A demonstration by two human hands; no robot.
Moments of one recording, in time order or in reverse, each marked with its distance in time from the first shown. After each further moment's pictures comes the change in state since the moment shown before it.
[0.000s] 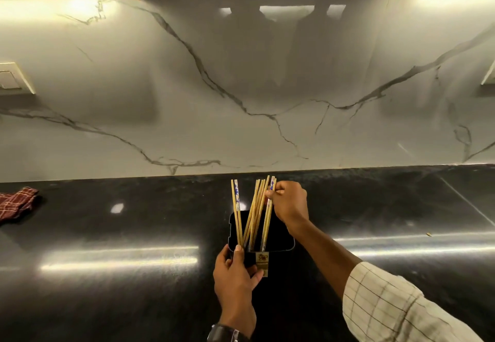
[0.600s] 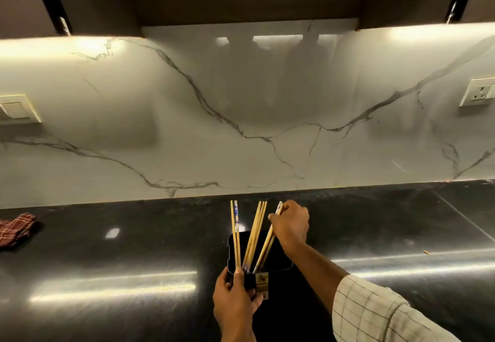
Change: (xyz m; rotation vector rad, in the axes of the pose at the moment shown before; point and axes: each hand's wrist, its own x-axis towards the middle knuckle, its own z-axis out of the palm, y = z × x) left_hand 0.002 0.003 0.002 0.040 0.065 -0.005; right_hand -0.002 -0.005 -0.001 -0.070 0.166 0.184
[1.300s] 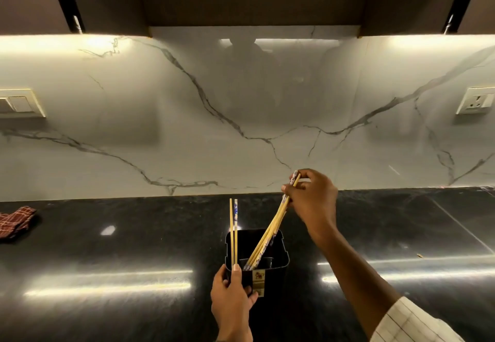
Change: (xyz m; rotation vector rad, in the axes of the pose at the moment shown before) left_hand -0.007 0.000 -0.001 0.009 -0.027 0.003; right_hand -0.026 -0.050 -0.091 0.248 0.040 -0.336
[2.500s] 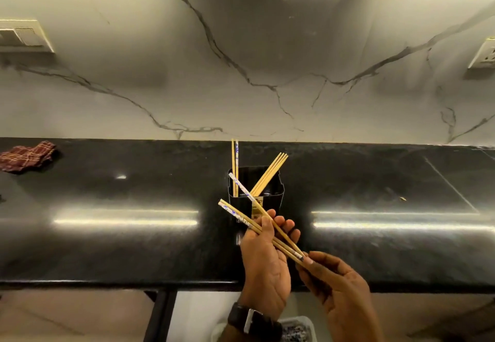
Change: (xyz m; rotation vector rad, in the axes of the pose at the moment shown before) left_hand -0.150 -0.020 -0.012 -0.469 -0.319 -0.117; right_hand -0.231 0.083 -0.098 0.704 -0.110 0.824
